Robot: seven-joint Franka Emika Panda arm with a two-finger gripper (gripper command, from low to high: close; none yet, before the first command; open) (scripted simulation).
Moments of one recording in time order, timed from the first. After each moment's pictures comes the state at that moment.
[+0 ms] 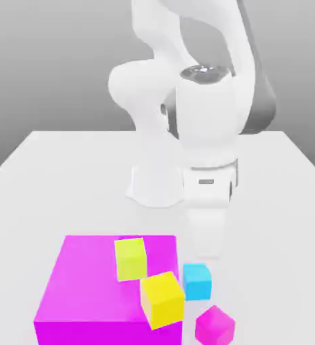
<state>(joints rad) 0.53 0.00 -0.30 -2.75 0.14 2.80 -0.62</state>
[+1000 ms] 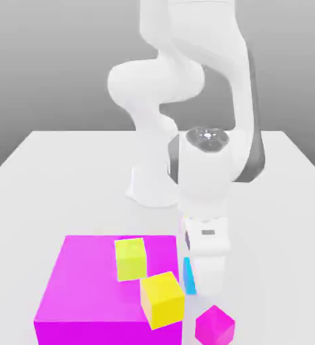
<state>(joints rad) 0.47 0.17 -0.23 -2.76 0.15 2.94 -0.75</state>
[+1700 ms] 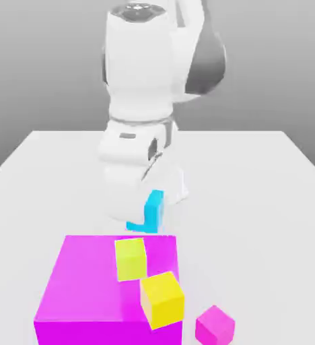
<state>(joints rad) 0.24 -0.25 -0.35 -2.62 -0.12 2.38 -0.46</state>
